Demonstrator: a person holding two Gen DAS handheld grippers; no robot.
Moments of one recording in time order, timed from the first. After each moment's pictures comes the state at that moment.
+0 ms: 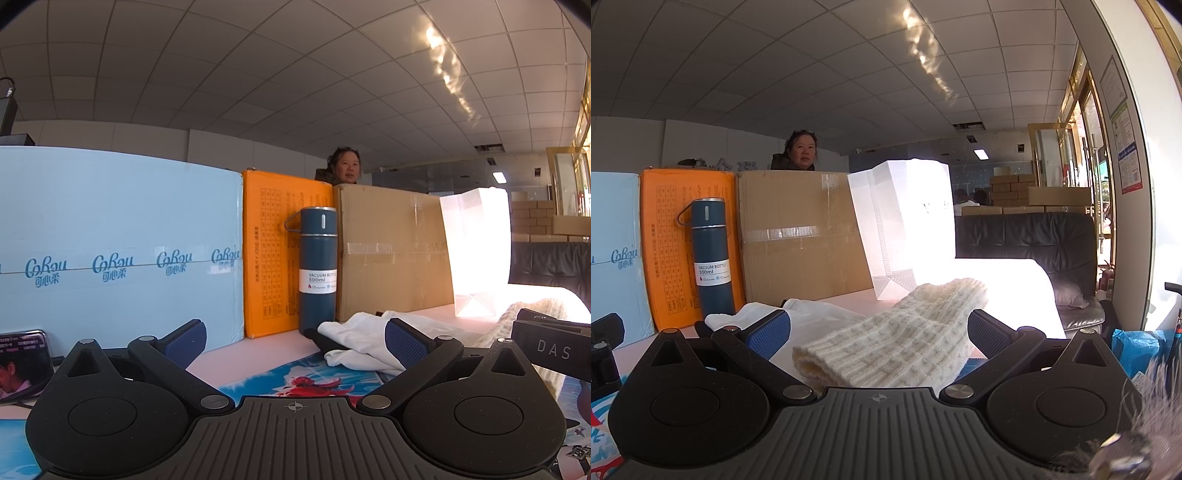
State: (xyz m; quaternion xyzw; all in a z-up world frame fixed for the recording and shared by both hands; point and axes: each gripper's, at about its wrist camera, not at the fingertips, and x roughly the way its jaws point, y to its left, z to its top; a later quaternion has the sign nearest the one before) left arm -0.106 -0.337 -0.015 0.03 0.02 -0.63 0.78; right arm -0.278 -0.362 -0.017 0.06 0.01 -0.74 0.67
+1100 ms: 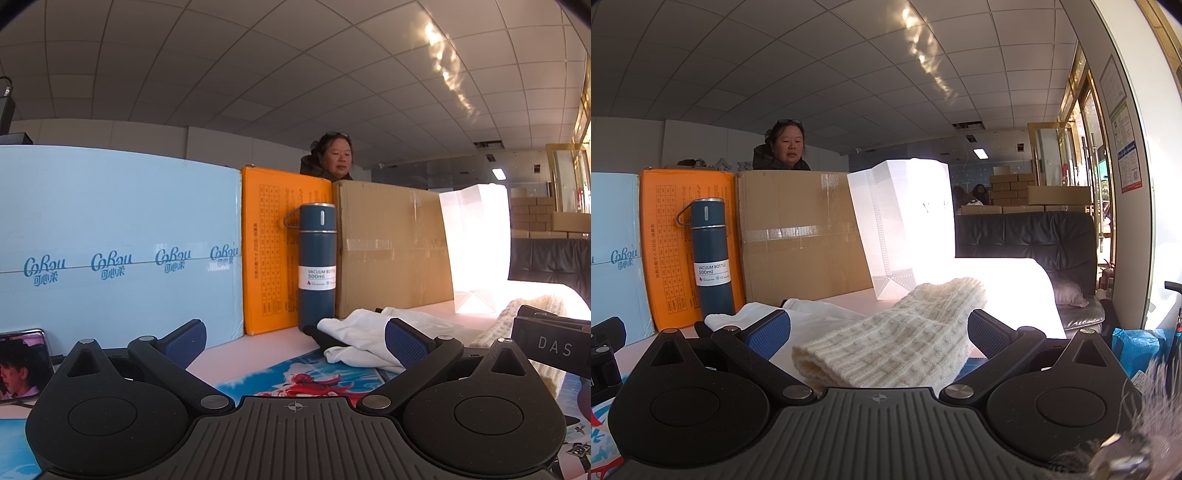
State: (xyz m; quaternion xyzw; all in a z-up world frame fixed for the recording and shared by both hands) left arm -0.107 -0.338 -0.015 0.03 0.02 -0.63 0.78; right arm -0.279 -0.363 -0.017 0.06 0.01 -0.74 0.67
